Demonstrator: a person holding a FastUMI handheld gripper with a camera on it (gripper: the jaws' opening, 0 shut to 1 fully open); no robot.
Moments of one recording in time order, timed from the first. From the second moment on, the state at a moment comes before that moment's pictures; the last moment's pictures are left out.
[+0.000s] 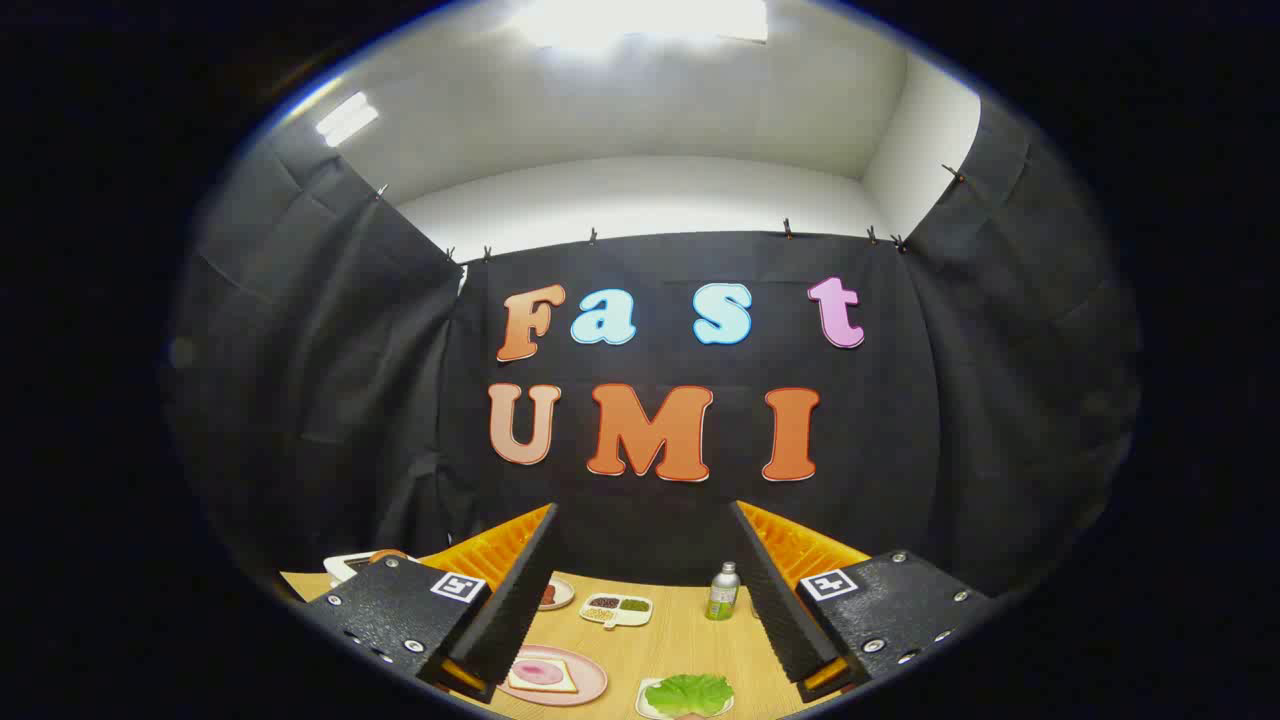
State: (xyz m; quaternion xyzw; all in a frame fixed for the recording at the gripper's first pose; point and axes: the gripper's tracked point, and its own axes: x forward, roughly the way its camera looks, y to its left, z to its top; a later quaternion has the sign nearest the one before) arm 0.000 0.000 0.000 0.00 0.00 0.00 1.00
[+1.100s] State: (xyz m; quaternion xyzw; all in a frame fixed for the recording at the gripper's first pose) arm -0.001 0.008 -0.014 0.00 0.04 0.00 1.00
